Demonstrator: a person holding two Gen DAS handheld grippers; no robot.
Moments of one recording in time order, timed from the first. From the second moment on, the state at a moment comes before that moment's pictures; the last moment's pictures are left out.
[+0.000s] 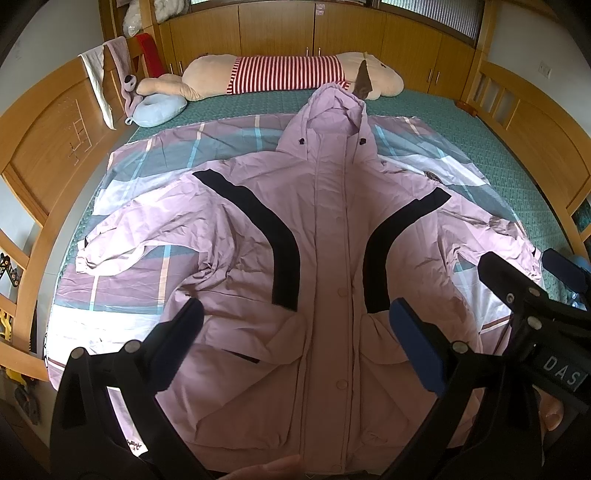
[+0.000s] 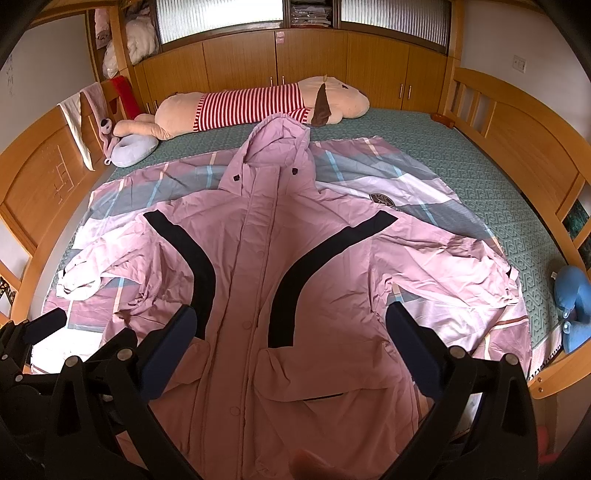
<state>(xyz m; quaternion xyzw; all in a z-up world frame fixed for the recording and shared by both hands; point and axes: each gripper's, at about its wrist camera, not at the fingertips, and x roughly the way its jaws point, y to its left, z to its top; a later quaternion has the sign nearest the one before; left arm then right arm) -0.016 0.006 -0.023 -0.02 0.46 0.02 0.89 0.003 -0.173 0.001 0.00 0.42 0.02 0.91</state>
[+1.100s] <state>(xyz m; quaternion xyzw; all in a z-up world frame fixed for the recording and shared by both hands) 0.104 0.003 -0.189 0.03 0.50 0.08 0.86 0.086 -0.661 -0.238 0.45 0.46 -0.21 0.74</state>
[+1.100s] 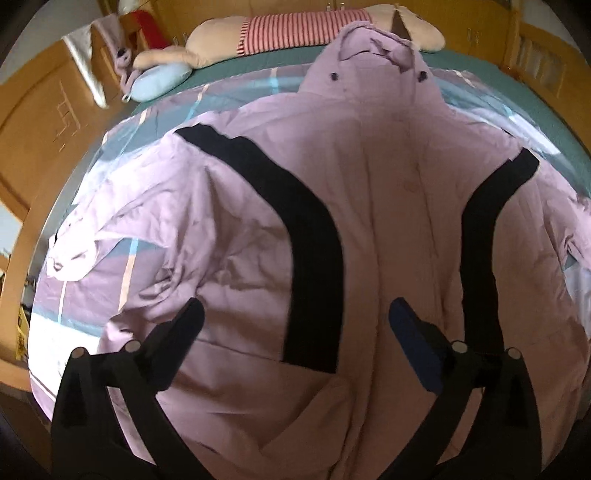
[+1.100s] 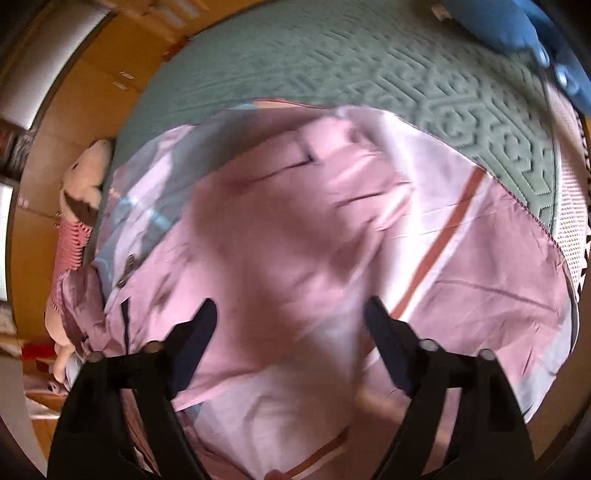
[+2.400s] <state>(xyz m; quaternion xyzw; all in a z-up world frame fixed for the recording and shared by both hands) 0.120 0.054 -0.229 -0.33 0.56 -0.15 0.74 0.099 -0.373 -0.151 0.30 0.36 0.22 0.86</state>
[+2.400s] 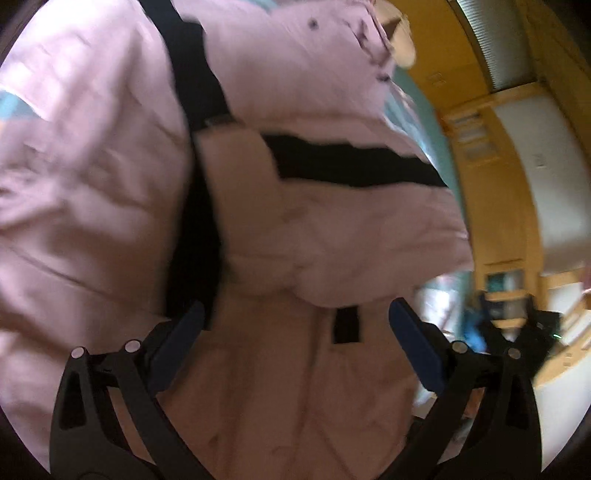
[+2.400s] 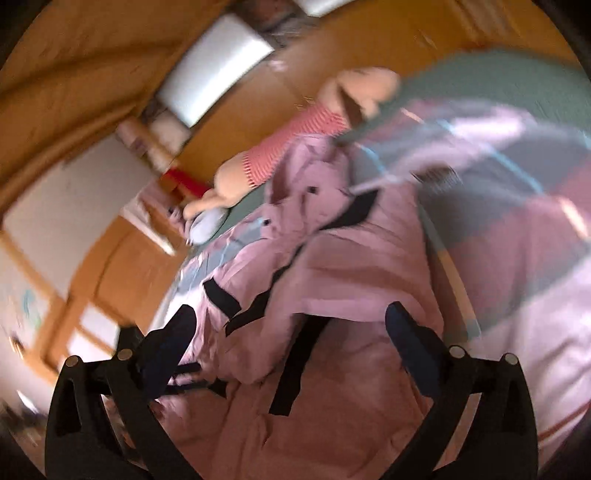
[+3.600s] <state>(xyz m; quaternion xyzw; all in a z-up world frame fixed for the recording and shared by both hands) 0.070 0.213 -0.151 -0.30 0.37 0.08 0.88 0.134 -0.297 -0.245 -0.04 0.45 0.06 0.89</state>
